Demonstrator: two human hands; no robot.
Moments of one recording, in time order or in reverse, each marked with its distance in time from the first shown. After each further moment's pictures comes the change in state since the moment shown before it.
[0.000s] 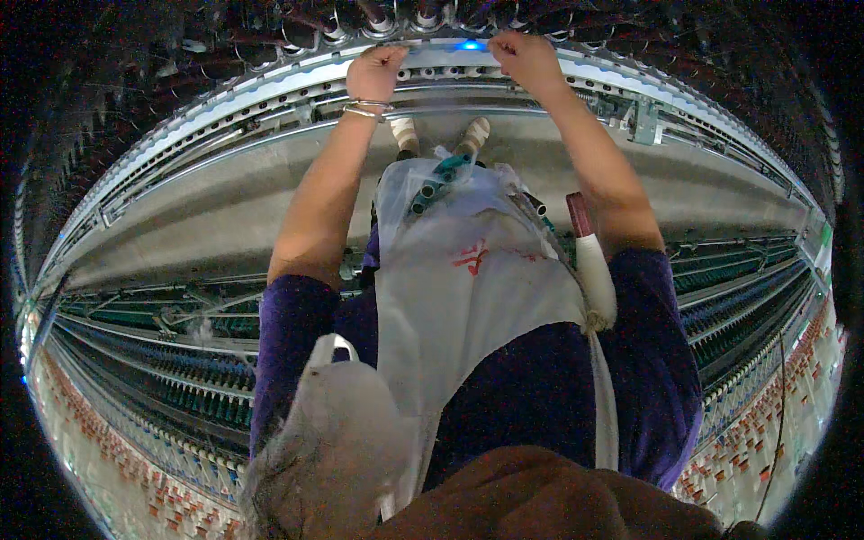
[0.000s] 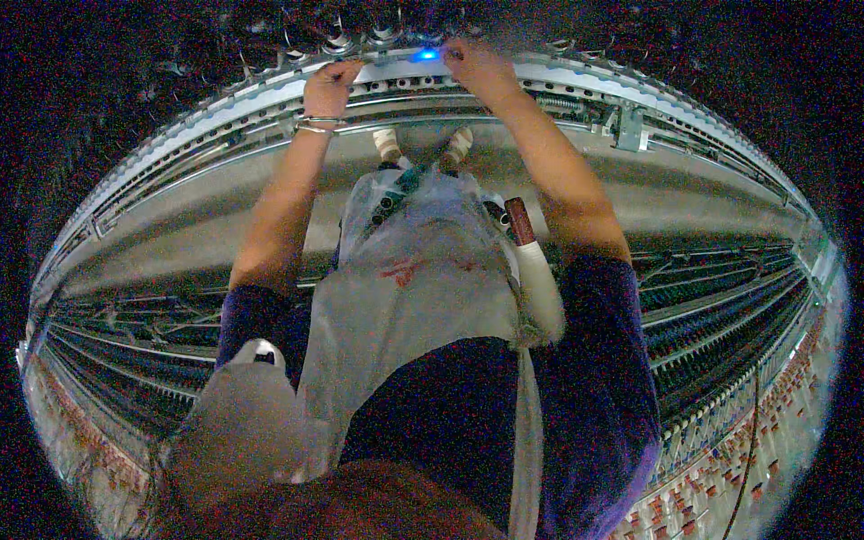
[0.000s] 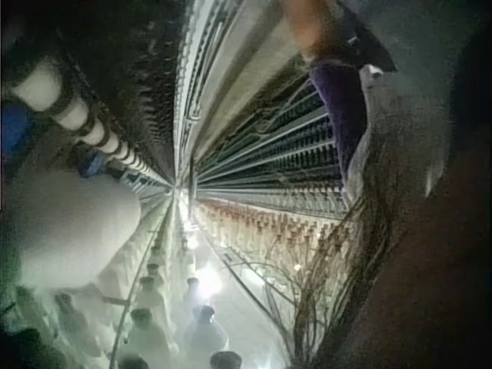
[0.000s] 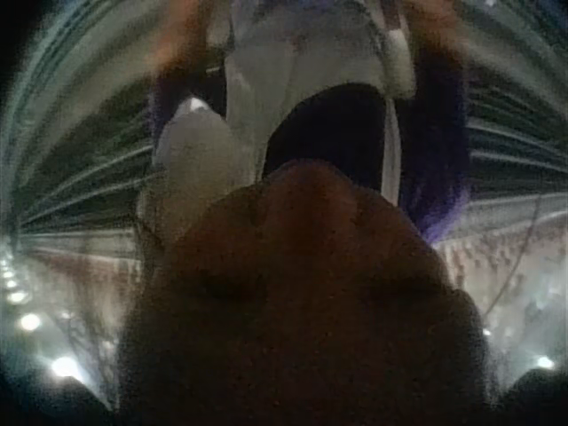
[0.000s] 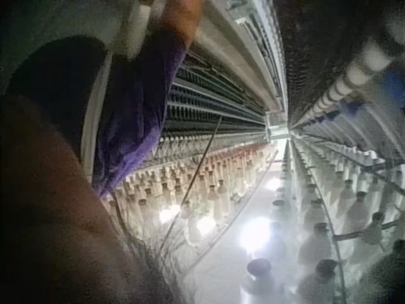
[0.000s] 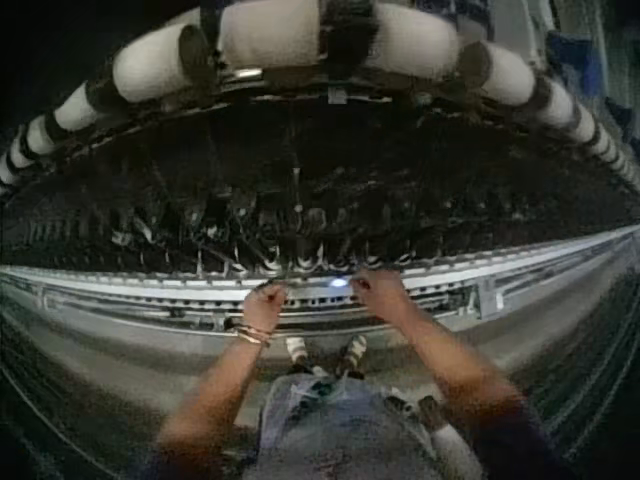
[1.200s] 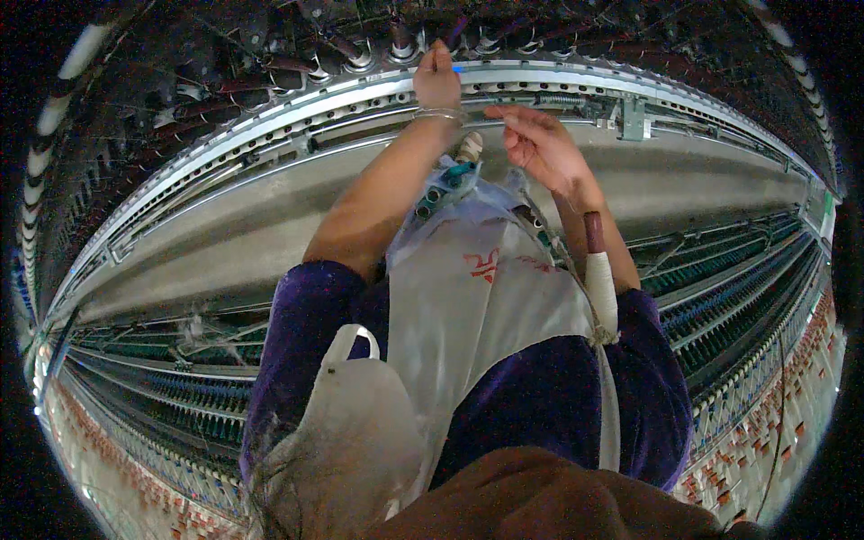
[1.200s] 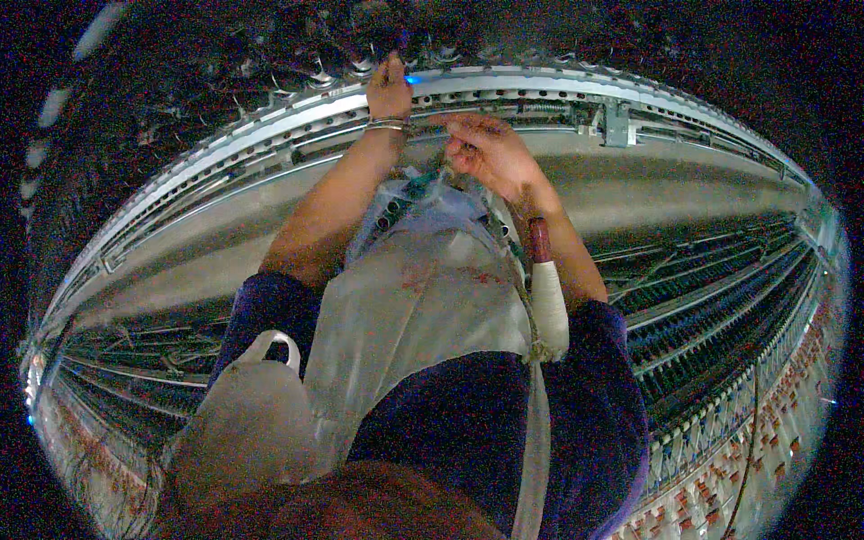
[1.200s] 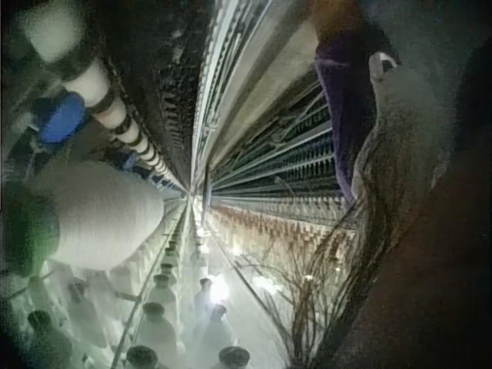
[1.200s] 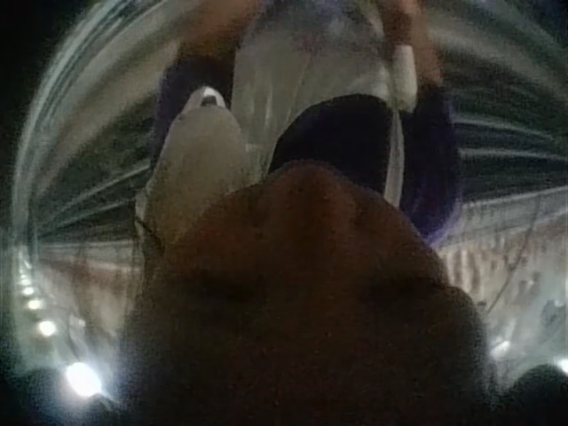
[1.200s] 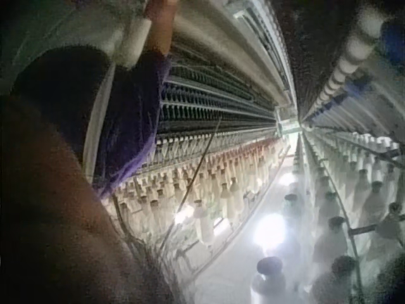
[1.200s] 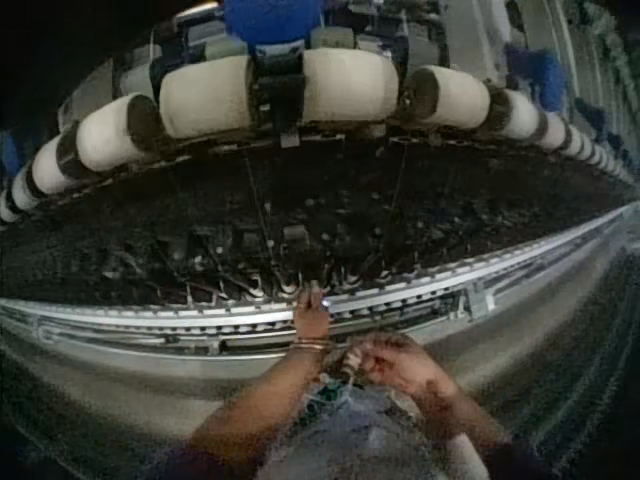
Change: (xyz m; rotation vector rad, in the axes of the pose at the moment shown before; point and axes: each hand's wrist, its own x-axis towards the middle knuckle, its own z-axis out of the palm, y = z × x) left_hand 0.007 0.087 0.101 -0.607 0.223 -0.160; right_hand -0.107 -0.057 -0.088 1.536 -0.274 0.599
